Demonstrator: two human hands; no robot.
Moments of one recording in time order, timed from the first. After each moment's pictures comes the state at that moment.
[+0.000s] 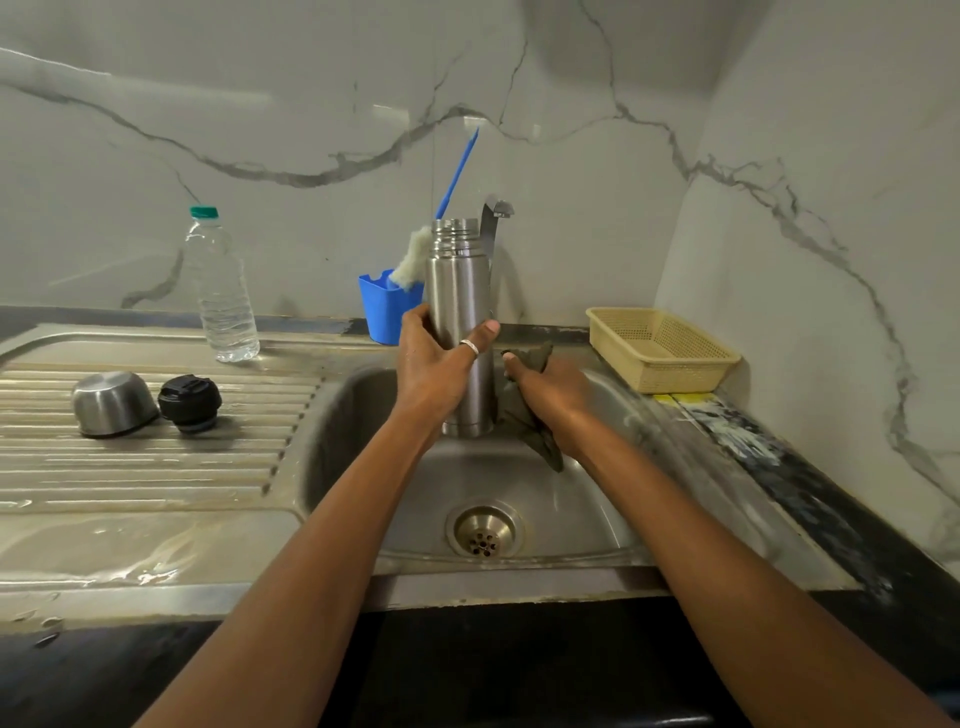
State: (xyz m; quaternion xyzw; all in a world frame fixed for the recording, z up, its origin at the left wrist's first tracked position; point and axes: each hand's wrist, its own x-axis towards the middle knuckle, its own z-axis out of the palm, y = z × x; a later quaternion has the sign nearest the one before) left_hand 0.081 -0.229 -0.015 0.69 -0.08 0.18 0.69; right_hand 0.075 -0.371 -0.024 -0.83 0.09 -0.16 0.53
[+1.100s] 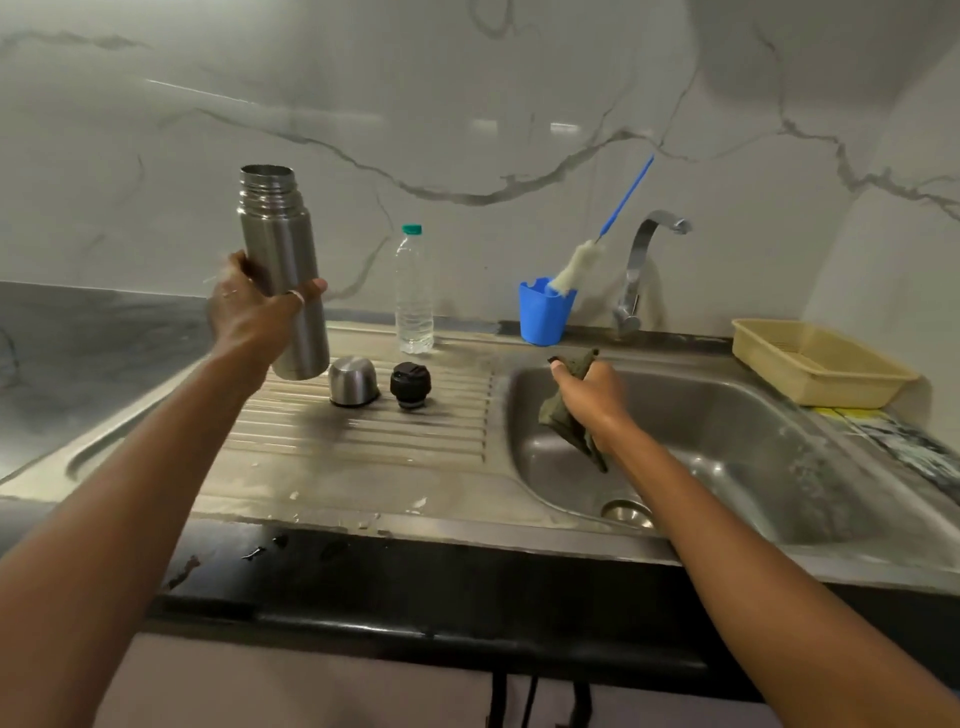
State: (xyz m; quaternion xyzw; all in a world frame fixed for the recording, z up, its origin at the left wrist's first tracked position) left_hand 0.035 0.128 0.044 0.76 0.14 0.35 0.53; right_hand 0.075 -0.219 -0.037 -0.84 0.07 -0.17 0.52
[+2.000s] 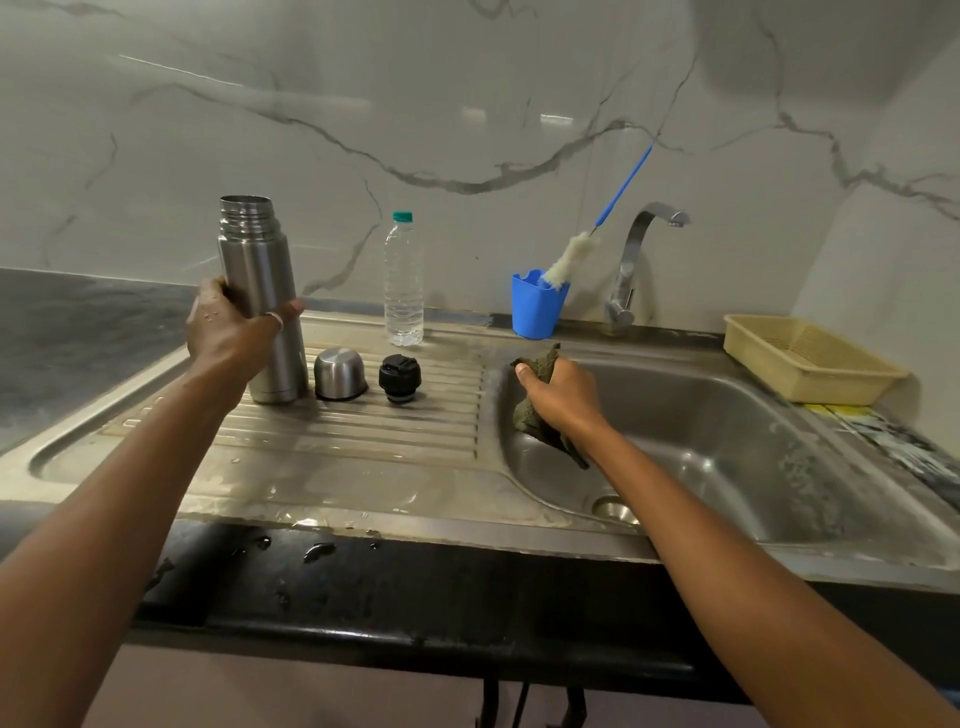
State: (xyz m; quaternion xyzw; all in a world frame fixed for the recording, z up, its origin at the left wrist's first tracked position) left_hand 0.053 0.149 0.008 0.76 0.17 0.32 0.53; right_hand 0.069 -0.198 -0.037 -0.89 0.00 -0.14 0.43
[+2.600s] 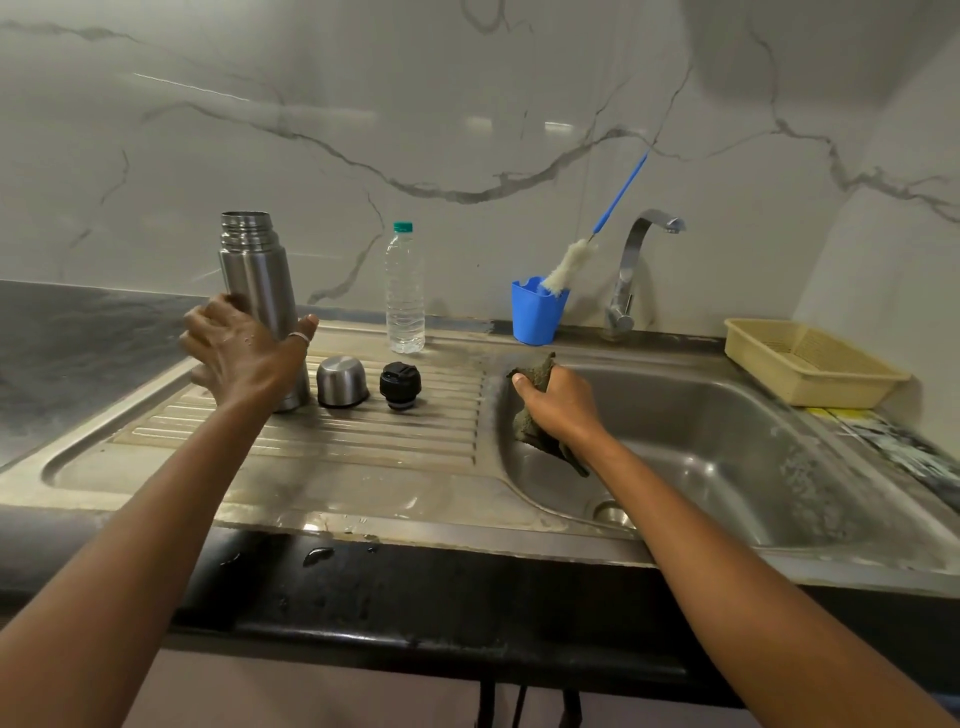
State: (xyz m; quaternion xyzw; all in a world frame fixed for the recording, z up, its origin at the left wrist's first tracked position) left_hand 0.046 0.122 0.000 0.84 0.25 0.35 0.35; right_hand 0.065 -0.200 -0.037 -0.90 -0.01 -0.13 0.42
